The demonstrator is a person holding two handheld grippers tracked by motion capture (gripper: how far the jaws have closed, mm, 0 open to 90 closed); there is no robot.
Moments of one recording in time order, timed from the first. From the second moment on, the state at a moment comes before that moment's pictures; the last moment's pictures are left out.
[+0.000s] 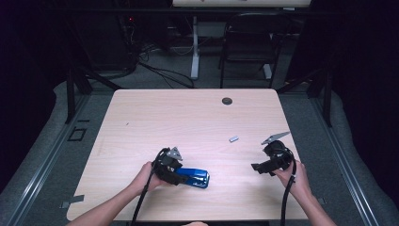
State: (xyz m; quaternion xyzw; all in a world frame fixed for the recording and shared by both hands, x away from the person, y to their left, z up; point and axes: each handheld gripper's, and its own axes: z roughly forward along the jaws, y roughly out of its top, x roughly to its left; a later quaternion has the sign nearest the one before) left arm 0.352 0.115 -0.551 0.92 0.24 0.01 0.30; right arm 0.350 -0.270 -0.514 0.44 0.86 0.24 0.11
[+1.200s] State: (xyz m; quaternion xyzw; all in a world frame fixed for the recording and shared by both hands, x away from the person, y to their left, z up) left arm 0.332 0.092 -0.555 0.91 0.31 0.07 0.27; right arm 0.349 -0.203 -0.517 0.37 0.89 0.29 0.02
